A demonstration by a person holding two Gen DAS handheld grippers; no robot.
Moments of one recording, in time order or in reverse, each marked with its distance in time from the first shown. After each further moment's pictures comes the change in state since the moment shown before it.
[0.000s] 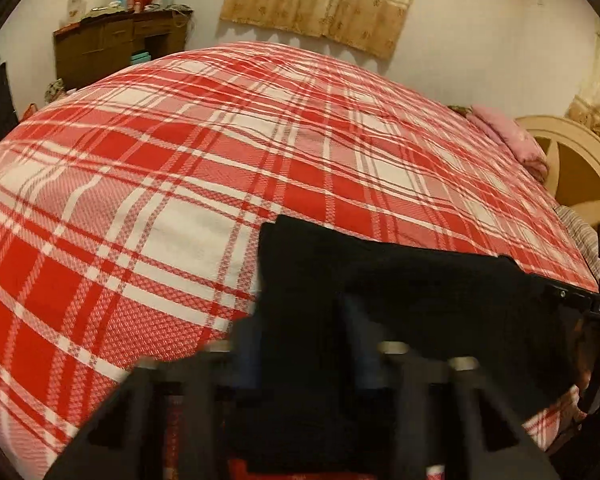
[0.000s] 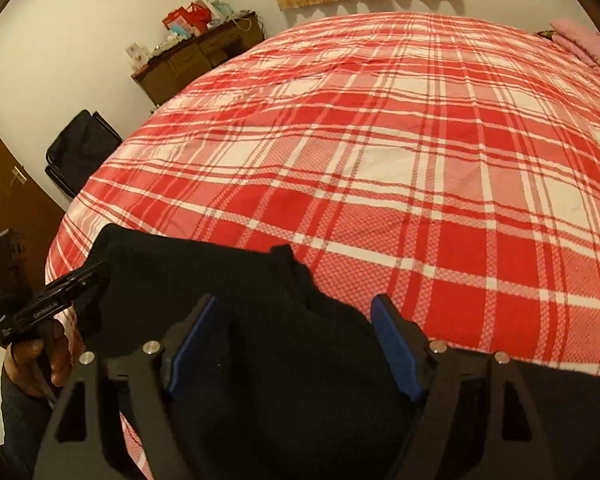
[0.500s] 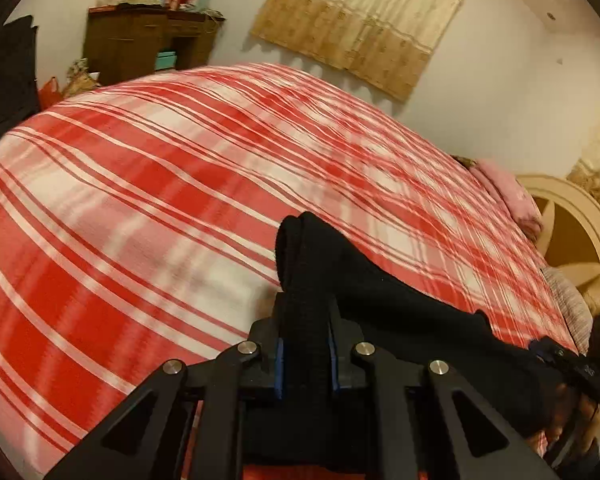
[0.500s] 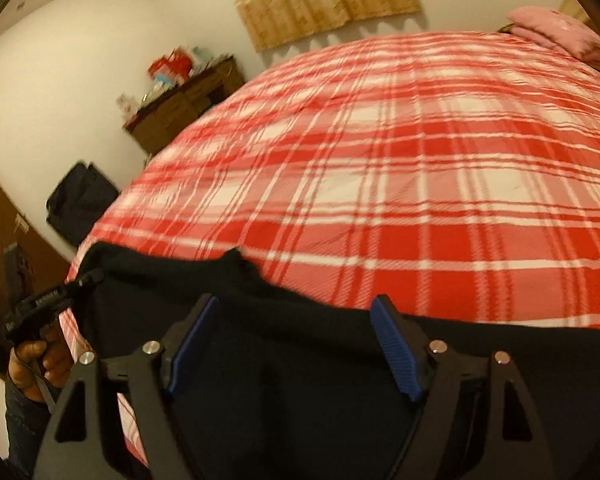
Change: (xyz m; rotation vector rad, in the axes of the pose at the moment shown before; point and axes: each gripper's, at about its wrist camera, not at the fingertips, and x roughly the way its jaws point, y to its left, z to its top) left arm -0.028 0.040 0.033 -0.165 -0.104 -0.024; right arm -0.048 -0.024 -0.015 0.123 -0.165 -0.008
